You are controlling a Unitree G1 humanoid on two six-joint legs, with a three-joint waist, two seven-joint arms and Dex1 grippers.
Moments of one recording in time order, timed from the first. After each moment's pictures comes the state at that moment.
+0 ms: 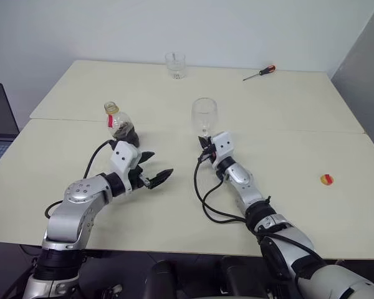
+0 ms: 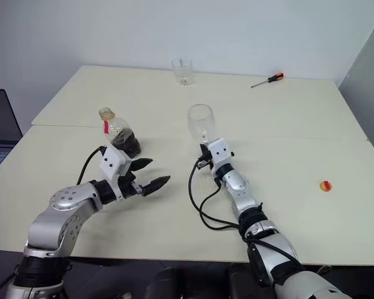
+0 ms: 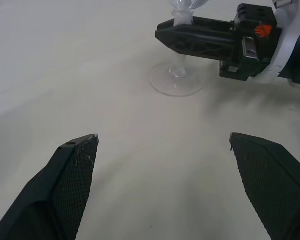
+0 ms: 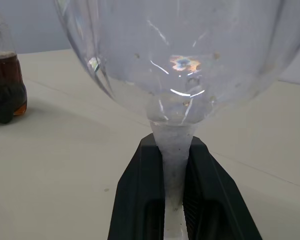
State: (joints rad) left arm -0.21 0.59 0.07 -0.19 -0.36 0.49 -0.73; right arm -0.77 0.05 0.08 1.00 -0.02 -0.49 0.28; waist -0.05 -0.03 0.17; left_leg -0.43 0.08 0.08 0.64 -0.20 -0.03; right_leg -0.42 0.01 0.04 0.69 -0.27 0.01
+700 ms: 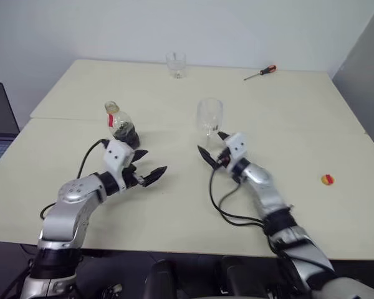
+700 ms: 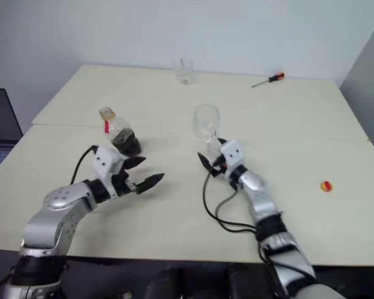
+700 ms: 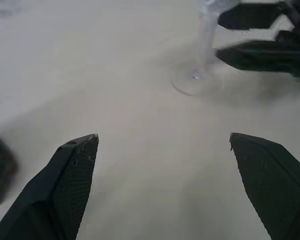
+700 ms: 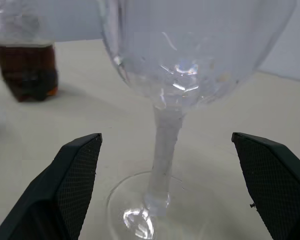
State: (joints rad) left arm -0.16 0.60 0.21 -0.15 -0.38 0.40 -0.75; right arm -0.50 -0.22 0.13 0.34 0.10 -0.06 0.64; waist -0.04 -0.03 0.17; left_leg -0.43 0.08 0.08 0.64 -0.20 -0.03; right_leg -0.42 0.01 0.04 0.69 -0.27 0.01
